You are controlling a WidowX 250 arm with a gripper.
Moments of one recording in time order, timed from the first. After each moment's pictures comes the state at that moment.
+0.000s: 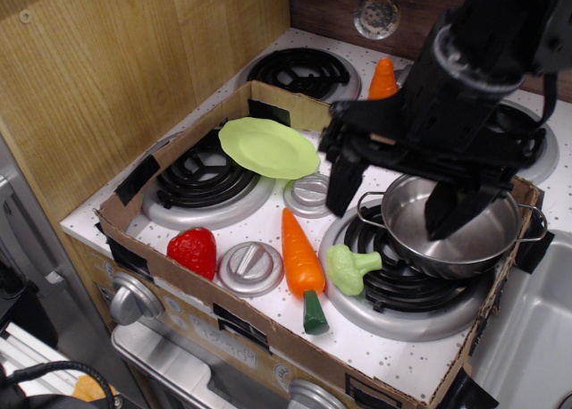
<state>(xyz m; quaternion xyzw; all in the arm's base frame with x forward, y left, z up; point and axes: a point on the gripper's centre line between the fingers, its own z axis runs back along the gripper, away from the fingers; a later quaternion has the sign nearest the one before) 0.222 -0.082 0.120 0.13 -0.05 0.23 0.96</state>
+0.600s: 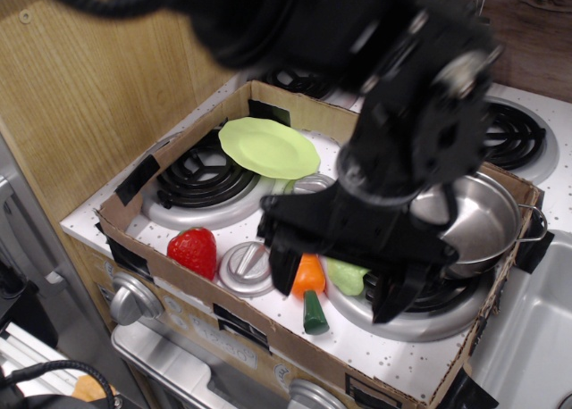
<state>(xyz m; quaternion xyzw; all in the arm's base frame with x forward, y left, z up) 0.188 -0.069 0.076 0.08 -0.05 0.16 0.98</state>
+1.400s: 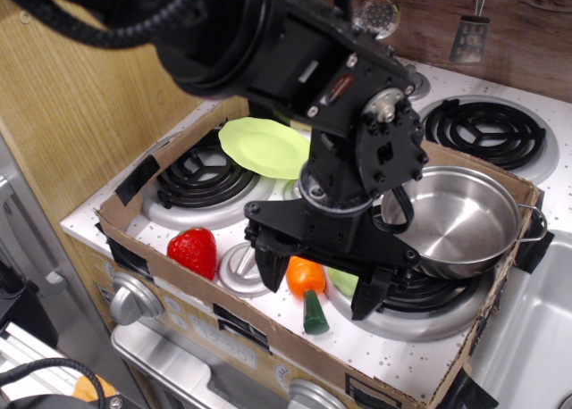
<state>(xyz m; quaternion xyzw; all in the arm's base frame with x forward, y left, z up) 0.203 -0.050 0.054 0.06 -0.06 0.11 0.99</state>
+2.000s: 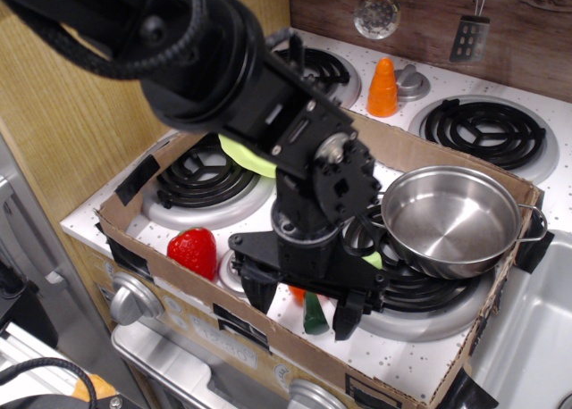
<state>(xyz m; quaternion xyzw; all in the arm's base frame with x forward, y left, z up) 0.201 -0.037 0.020 0.02 -0.07 0.12 0.99</state>
